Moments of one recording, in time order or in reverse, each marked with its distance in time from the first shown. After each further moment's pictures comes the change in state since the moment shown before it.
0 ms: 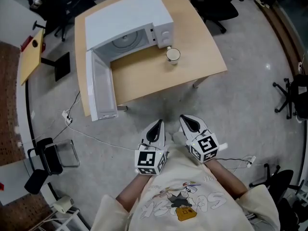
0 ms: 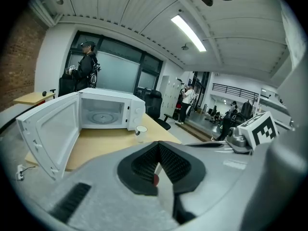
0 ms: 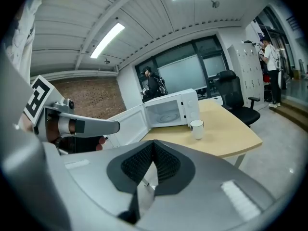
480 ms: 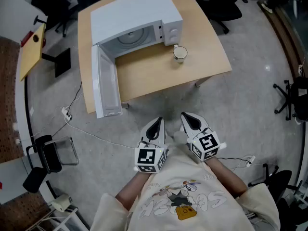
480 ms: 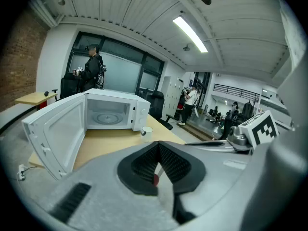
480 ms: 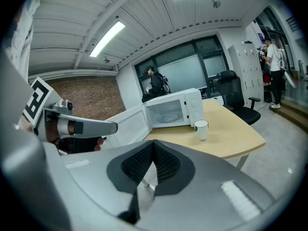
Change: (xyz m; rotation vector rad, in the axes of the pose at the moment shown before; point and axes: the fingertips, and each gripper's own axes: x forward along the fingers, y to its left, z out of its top) left arm -0.010 0.036 0.002 -0.001 -0.008 0.001; right arm 0.025 0.019 0.003 -0.006 -0.004 -0.016
